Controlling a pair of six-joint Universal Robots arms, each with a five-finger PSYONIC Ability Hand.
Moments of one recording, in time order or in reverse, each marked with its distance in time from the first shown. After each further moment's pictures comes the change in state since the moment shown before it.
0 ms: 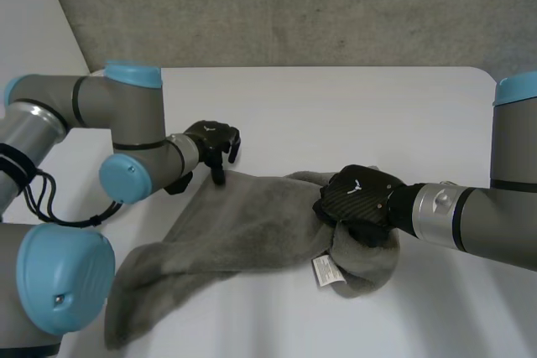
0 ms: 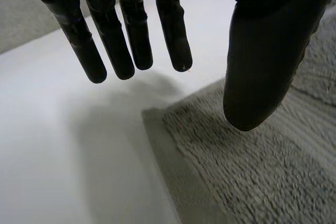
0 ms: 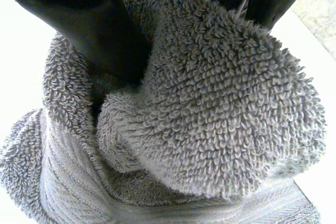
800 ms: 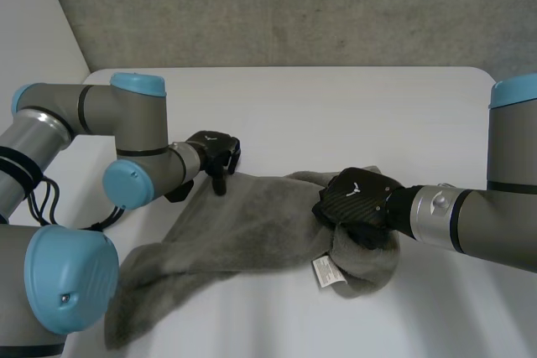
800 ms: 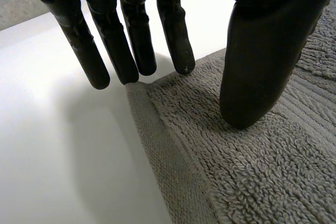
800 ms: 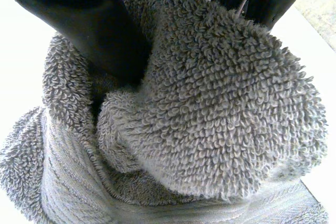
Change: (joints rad) left arm 0.000 -0.024 -0.008 -0.009 0.002 0.001; right arm 0.003 0.013 -0.001 -0.001 0.003 -0.002; left_hand 0.093 0.084 0.088 0.080 0.103; right_hand 0.000 0.000 0.000 0.000 0.000
